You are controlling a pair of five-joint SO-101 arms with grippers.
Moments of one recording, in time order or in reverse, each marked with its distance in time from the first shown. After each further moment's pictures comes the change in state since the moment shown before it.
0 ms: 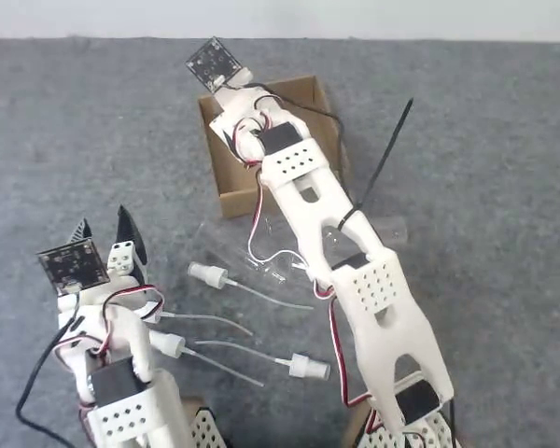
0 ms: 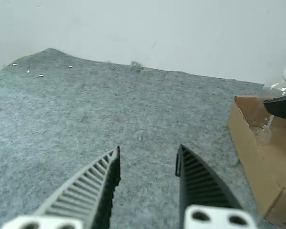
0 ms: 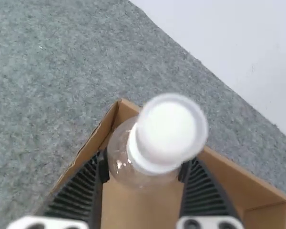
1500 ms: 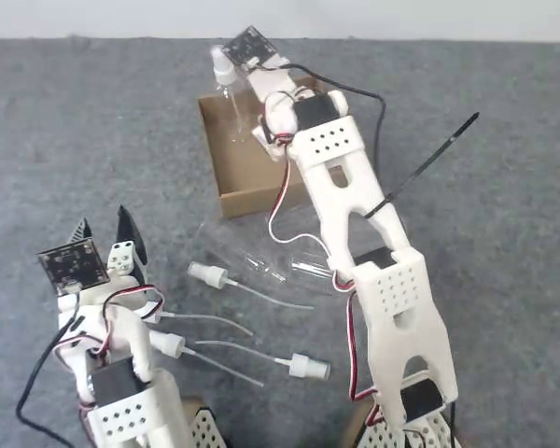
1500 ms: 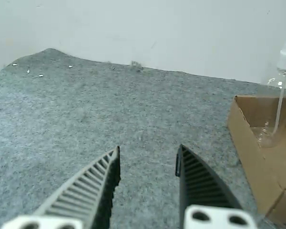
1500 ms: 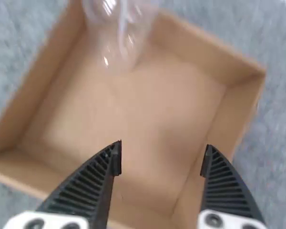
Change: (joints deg) left arm 0.0 0.0 0.0 0.0 0.0; right arm 6.9 -9.4 -2.6 36.7 0.1
